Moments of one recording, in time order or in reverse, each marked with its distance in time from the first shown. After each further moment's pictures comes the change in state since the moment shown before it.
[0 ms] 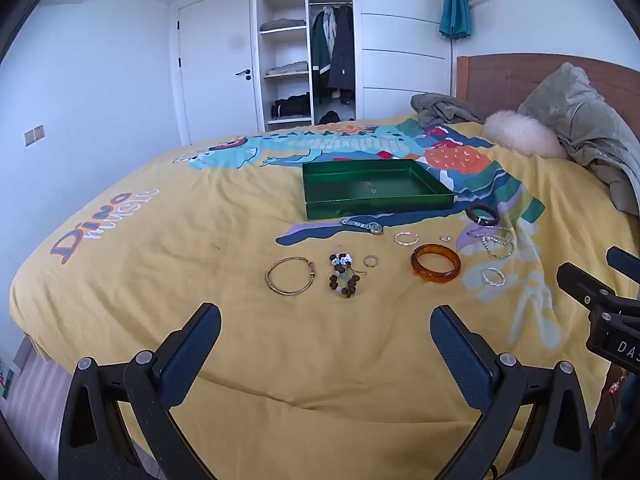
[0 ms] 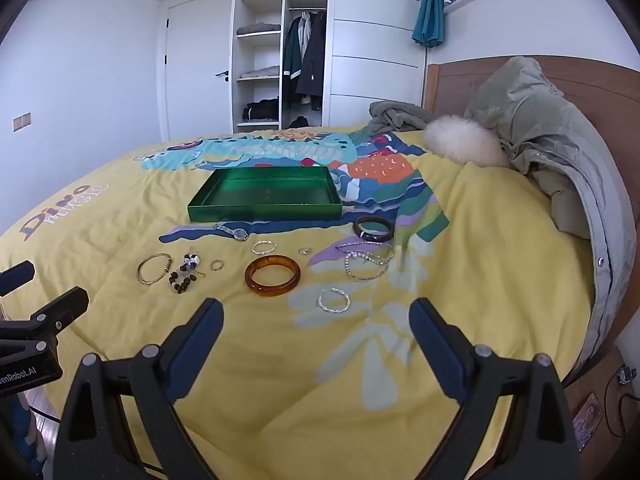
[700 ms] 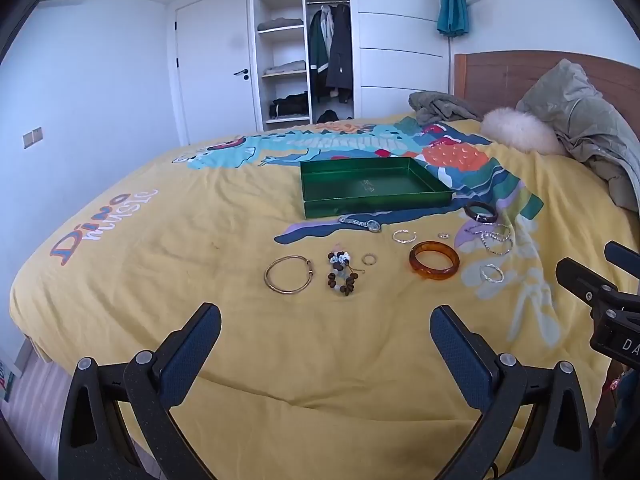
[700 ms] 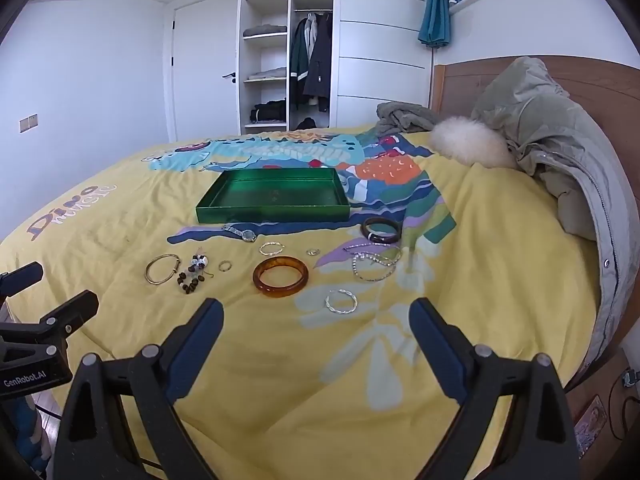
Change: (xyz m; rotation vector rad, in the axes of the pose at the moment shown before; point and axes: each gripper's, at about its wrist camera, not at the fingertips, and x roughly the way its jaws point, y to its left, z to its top) left arm 0.001 -0.002 -0.002 0.002 0.004 0.002; right arm -0.003 0.002 0.002 0.003 -0.007 0.026
